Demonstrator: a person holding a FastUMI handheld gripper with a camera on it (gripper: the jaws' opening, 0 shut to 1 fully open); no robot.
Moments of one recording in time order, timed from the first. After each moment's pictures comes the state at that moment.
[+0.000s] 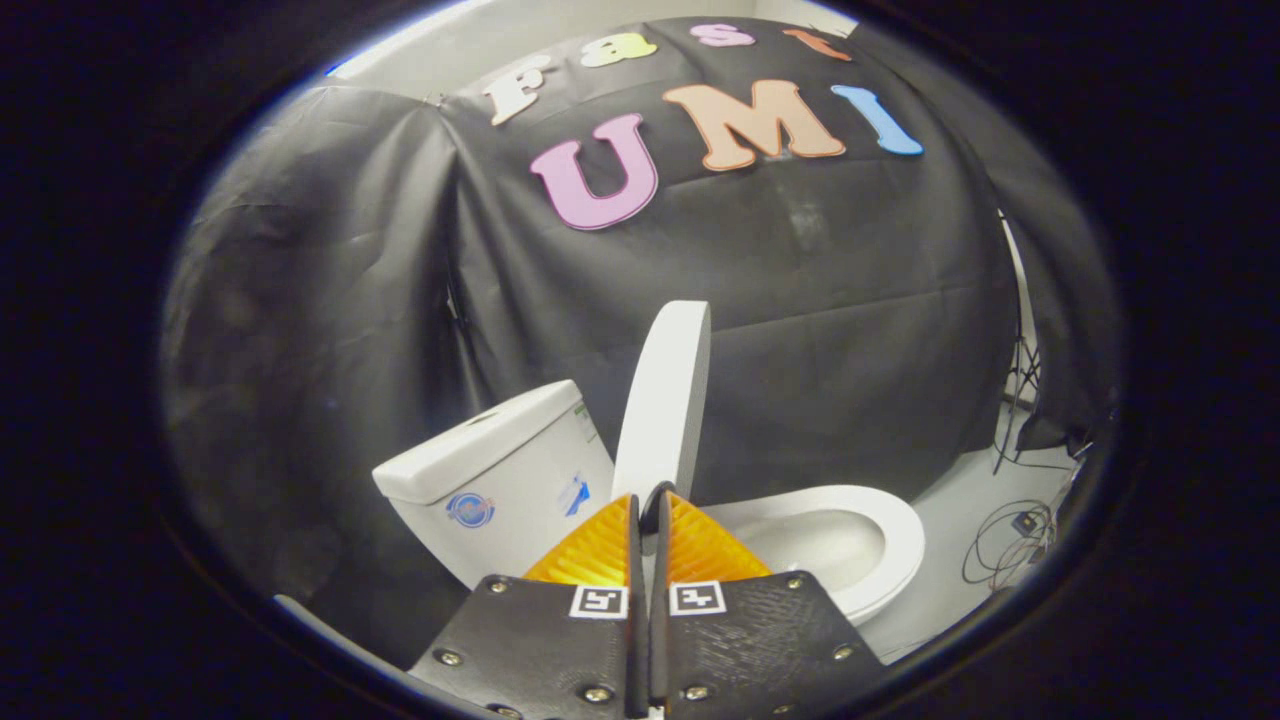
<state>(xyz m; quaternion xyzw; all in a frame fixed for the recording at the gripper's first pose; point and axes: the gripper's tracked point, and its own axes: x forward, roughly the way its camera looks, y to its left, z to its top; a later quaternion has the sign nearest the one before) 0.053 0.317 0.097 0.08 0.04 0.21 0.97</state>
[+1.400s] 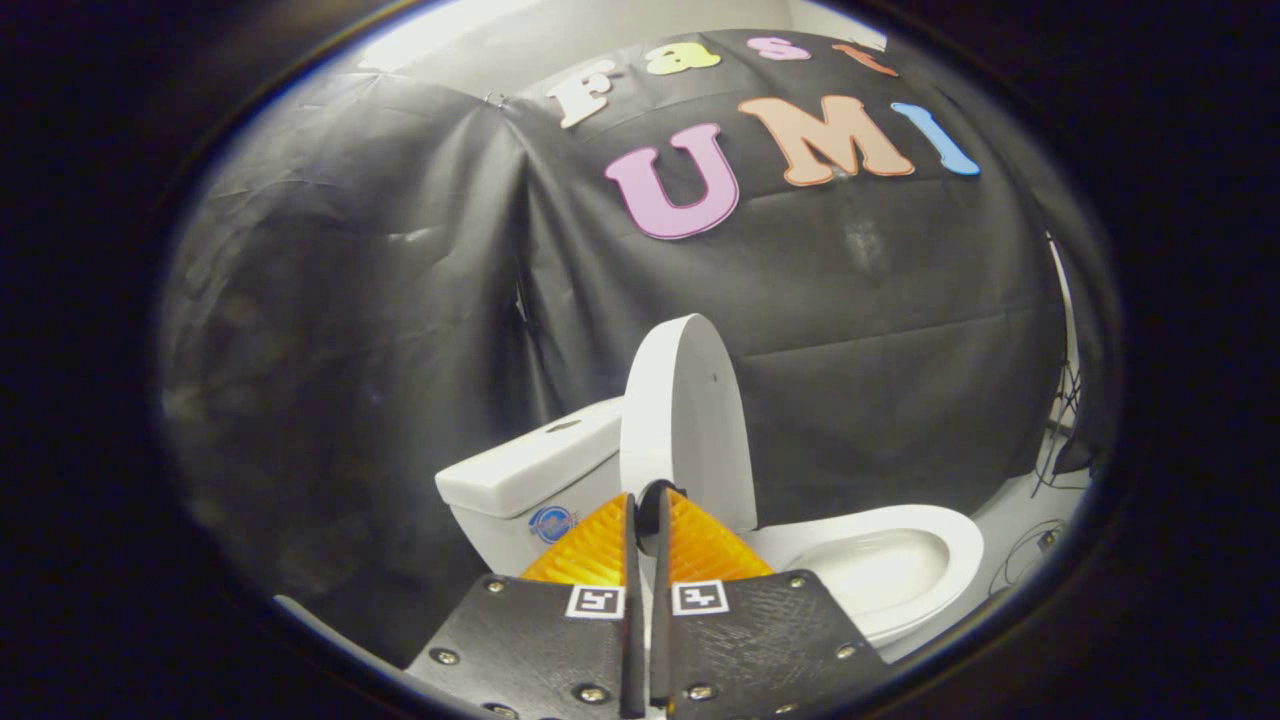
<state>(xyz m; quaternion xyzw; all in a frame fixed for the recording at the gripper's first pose) 0.028 0.405 0.110 0.07 0.00 0.28 0.96</state>
